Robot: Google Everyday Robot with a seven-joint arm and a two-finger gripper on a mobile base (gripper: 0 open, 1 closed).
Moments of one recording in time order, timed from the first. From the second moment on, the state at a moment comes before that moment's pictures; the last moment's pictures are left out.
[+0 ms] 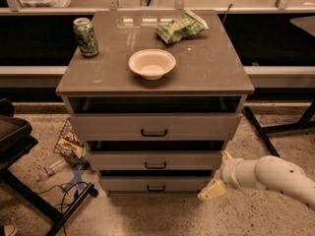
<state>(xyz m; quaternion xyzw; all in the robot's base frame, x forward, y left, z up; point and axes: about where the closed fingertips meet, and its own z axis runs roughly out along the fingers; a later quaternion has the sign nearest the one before) 0.499 -0.197 0.527 -0.44 0.83 0.12 0.32</state>
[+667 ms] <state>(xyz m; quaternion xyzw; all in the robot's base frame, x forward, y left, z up) 0.468 -0.225 0.429 -0.47 0.79 0.19 0.35</state>
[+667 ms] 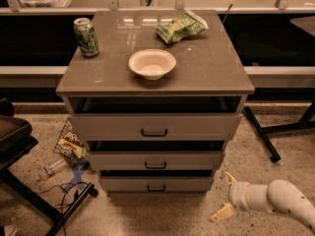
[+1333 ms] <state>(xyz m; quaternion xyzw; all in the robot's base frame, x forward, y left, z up) 0.450 -0.230 0.395 -0.49 0.78 0.21 0.35</state>
